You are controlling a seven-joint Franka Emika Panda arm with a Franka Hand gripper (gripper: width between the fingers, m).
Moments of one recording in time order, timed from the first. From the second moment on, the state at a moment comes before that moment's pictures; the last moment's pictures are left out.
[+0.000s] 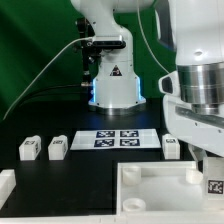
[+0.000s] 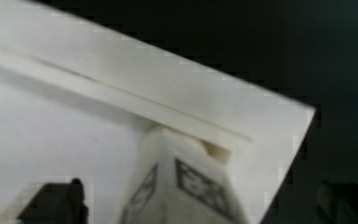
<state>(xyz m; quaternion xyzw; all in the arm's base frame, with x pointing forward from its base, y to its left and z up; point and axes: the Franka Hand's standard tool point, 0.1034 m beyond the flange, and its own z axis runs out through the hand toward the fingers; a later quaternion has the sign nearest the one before) 0.633 0.128 0.063 -0.88 0.47 0.00 0.07</state>
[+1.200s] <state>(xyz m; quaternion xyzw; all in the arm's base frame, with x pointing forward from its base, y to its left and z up) 0.640 0.120 0.066 -1.00 0.05 -0.03 0.03</state>
